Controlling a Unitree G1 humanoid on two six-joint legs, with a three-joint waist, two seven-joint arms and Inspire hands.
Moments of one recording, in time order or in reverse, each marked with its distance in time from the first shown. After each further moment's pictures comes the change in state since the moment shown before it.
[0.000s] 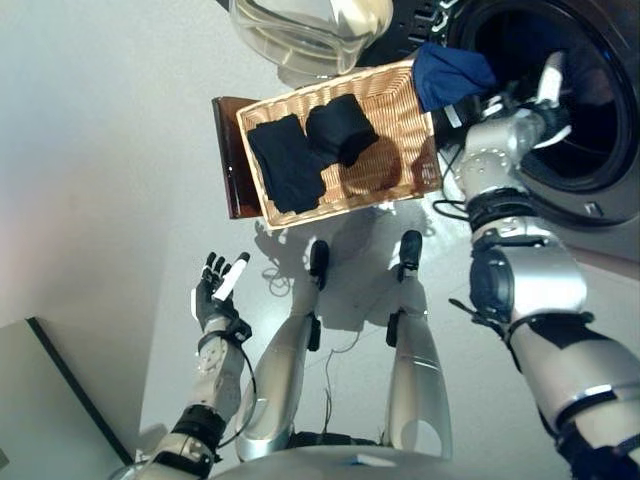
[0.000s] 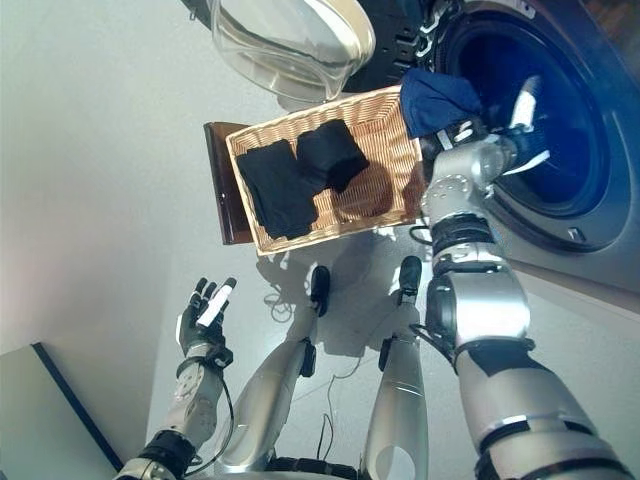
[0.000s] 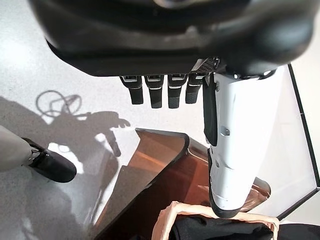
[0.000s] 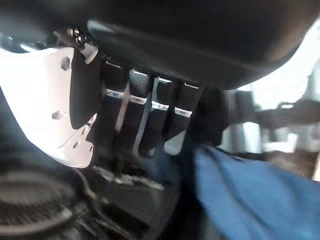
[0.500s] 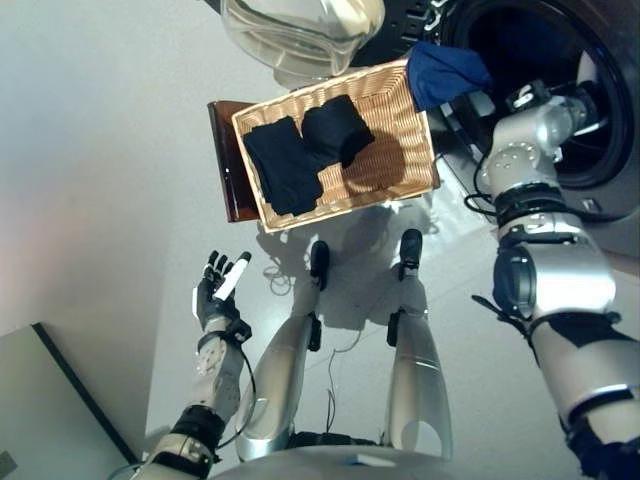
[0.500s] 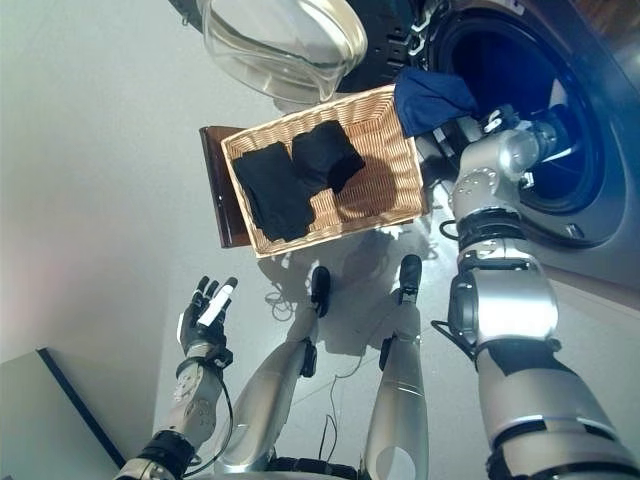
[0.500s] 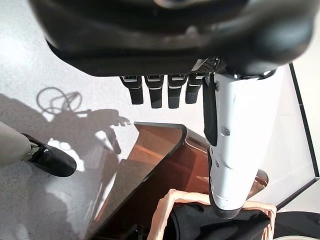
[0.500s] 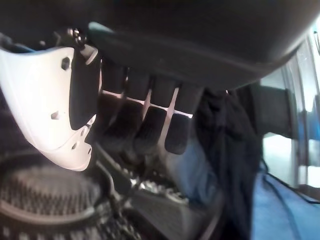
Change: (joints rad) left arm 0.001 0.001 0.000 0.001 0.001 0.000 -0.021; right arm 0.015 -0.023 0.094 0.001 -0.173 0.053 0.003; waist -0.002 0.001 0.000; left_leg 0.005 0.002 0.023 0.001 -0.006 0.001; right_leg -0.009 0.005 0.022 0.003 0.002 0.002
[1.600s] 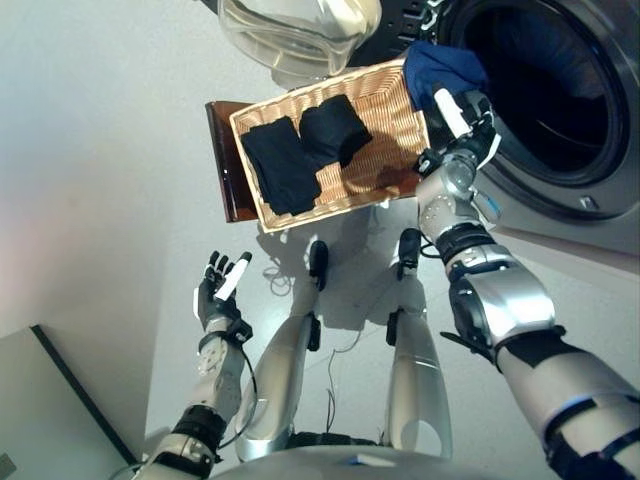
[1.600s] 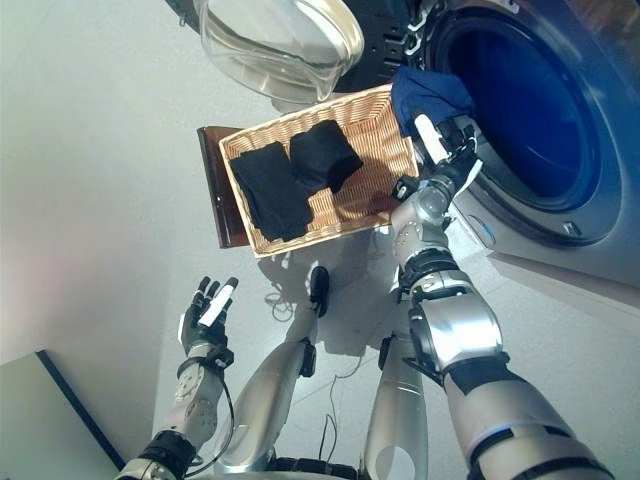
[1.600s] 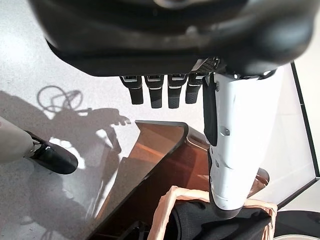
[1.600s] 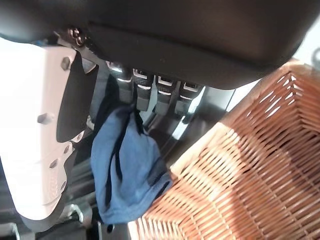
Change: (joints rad) left arm 0.000 -0.005 0.001 -0.001 -0.006 0.000 -0.004; right arm 0.115 0.163 0.116 0.086 -0.035 0.086 0.209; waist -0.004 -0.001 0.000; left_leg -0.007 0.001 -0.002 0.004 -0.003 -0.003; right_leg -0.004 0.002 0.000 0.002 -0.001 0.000
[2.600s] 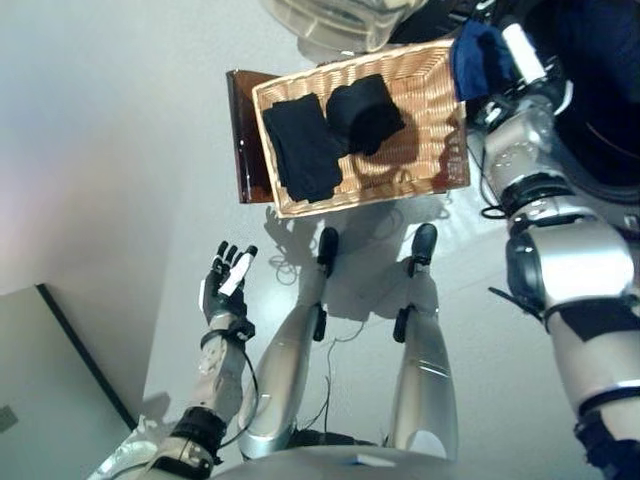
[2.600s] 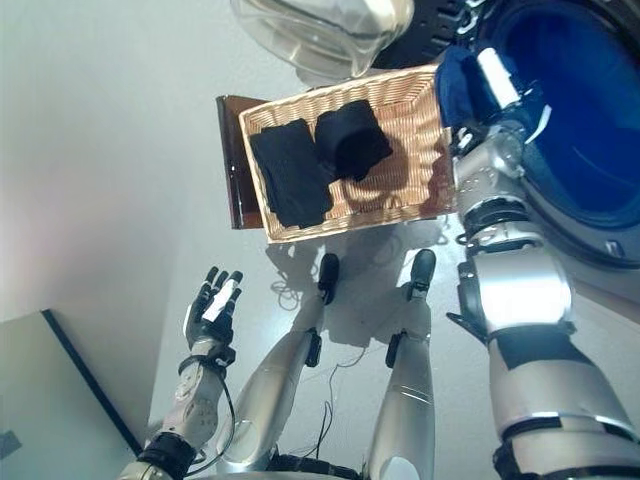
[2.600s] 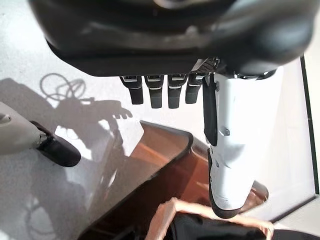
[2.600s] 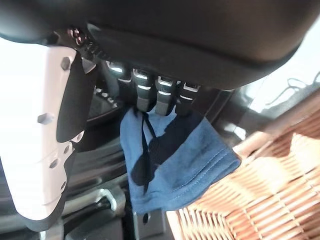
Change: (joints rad) left arm 0.023 0.005 -0.014 -0.075 -0.037 0.004 -0.086; right arm -0.245 -0.270 0.072 0.199 0.164 0.111 0.164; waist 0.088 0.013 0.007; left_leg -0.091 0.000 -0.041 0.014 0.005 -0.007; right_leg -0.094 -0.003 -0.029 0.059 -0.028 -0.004
